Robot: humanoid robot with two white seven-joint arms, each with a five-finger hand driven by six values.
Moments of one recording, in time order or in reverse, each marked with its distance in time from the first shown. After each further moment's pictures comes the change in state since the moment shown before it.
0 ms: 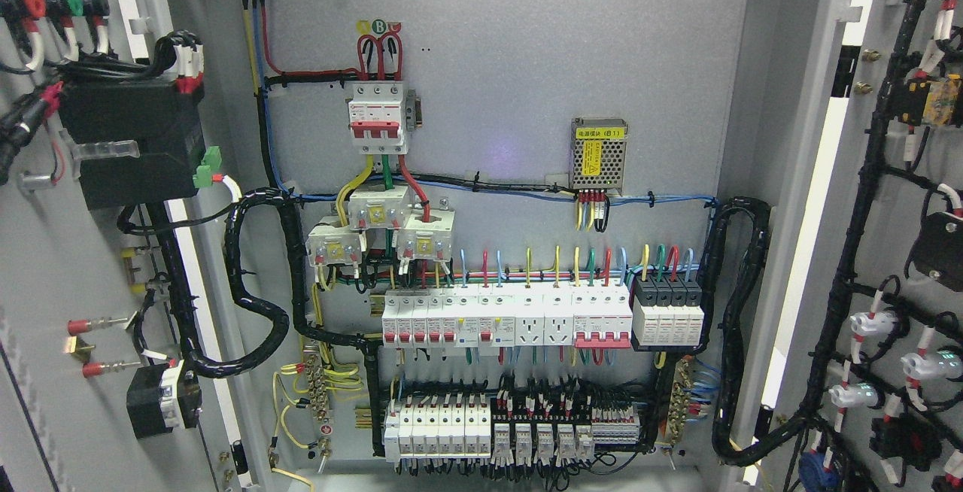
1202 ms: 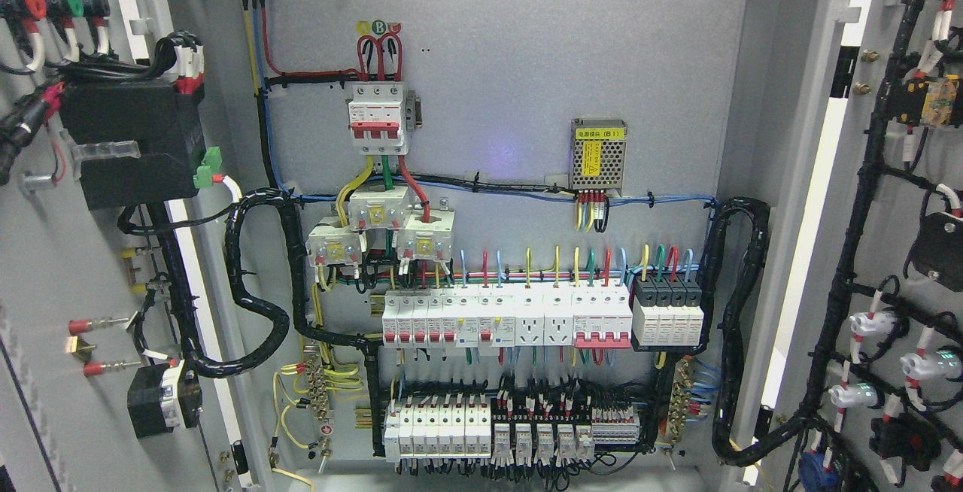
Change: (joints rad) left arm 0.034 0.037 0.106 -0.481 0.132 -0.270 0.003; right arm 0.326 -0.199 -0.292 -0.189 0.006 -0.431 0.016
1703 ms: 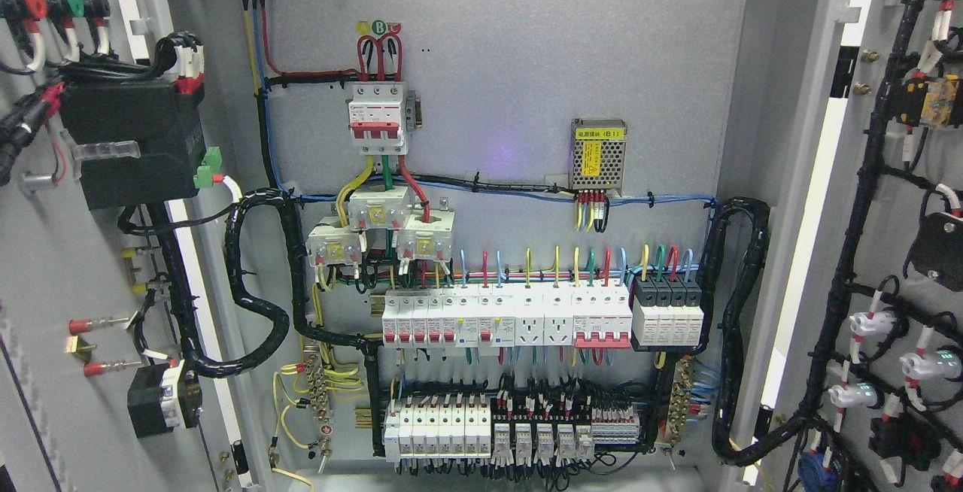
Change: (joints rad) left arm -0.020 0.002 0.021 -0.082 0.017 -0.137 0.005; right arm 0.020 -0.032 -0.113 -0.068 0.000 -0.105 -0.003
